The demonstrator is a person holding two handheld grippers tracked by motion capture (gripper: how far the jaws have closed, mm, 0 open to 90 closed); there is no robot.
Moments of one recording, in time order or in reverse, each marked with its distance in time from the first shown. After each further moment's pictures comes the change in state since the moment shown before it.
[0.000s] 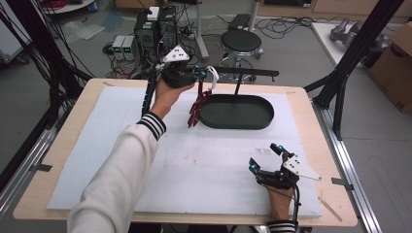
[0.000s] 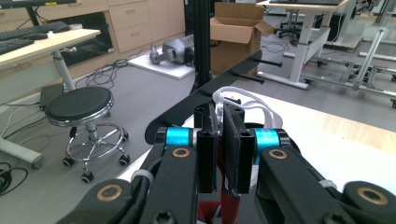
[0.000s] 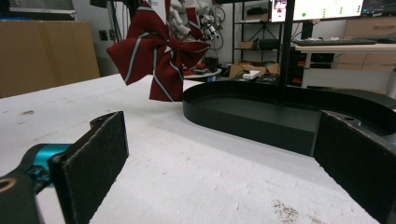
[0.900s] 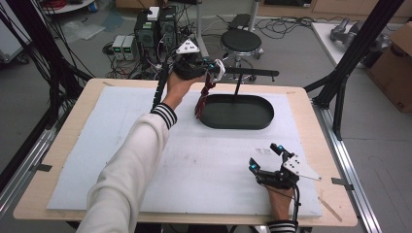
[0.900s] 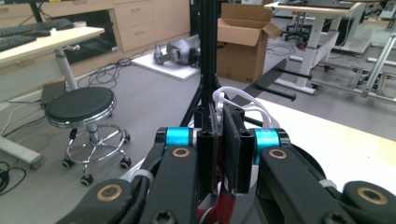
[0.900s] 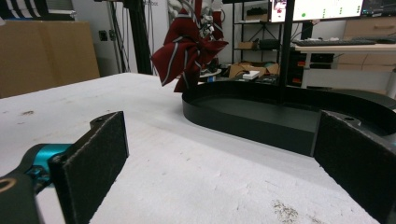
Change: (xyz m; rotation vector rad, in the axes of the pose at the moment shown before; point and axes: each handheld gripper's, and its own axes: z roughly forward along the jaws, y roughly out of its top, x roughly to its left) left arm 0.017 0.004 0.041 0.012 0.027 -0.018; right arm 0.000 0.000 0.000 0.001 0.001 0.002
